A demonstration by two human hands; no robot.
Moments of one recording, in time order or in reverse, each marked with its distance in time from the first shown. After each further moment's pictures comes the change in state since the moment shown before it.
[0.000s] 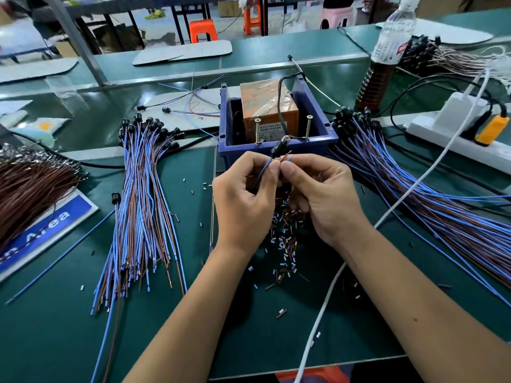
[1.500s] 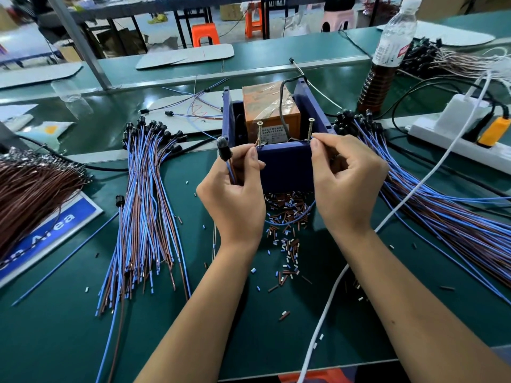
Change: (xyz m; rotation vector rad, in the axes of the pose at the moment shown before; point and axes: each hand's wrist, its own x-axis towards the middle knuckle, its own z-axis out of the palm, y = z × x) left_hand 0.010 0.009 0.007 0.075 0.354 -0.081; right_hand 0.011 -0.017 -0.001 -0.904 0.476 -0.608
